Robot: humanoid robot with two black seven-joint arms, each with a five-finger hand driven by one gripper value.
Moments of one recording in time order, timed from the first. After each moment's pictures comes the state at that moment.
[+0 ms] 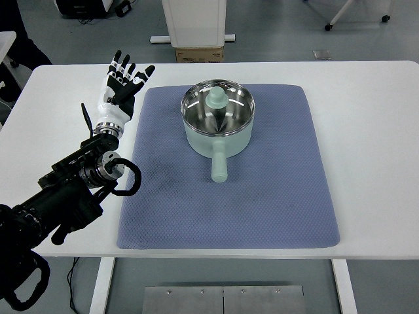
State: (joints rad) left arm -0.87 0.05 -0.55 -0.49 -0.14 -0.05 -0.61; right arm -0.01 0.00 0.47 0.10 -0.45 -0.04 0.04
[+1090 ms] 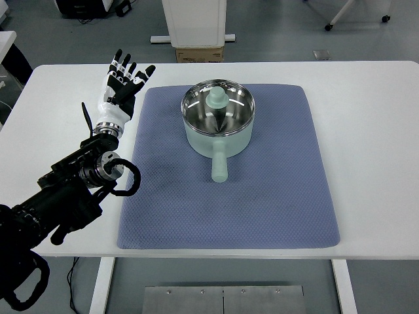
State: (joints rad) left arm -0.87 0.06 -0.55 -0.49 -0.12 -0.06 -0.61; right arm -0.01 0.00 0.47 0.10 -0.45 -0.04 0.04
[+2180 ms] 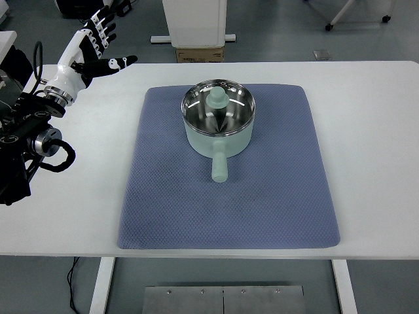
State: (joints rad) left arm -0.98 0.30 -0.54 -0.50 0.49 -0.18 -0.61; right arm -0.01 0.00 0.47 0.10 -0.45 -0.04 0.04
